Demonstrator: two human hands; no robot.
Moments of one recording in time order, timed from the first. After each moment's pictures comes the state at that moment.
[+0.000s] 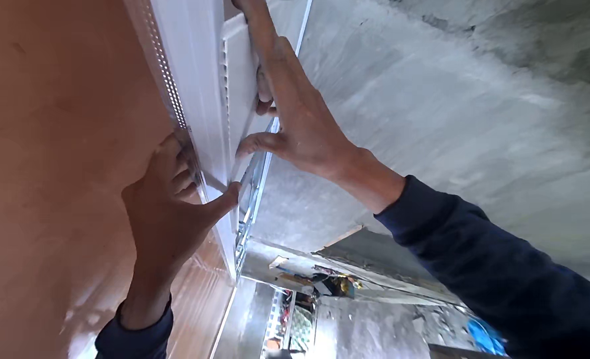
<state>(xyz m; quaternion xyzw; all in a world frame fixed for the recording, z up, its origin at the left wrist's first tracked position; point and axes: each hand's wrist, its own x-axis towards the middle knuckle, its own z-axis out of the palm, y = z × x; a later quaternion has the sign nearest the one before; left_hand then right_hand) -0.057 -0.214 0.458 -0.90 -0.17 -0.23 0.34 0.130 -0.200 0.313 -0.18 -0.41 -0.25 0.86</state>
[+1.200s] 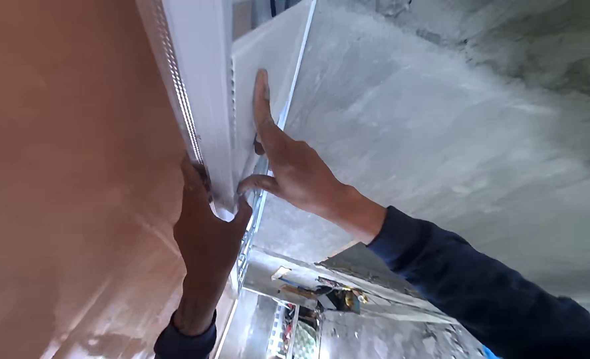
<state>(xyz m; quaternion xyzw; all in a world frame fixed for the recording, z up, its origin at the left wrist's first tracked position) -0.067 -0.189 0.413 -0.82 -0.22 -0.30 0.43 0.090 -0.187 0.300 -0.29 -0.42 -0.21 0.83</state>
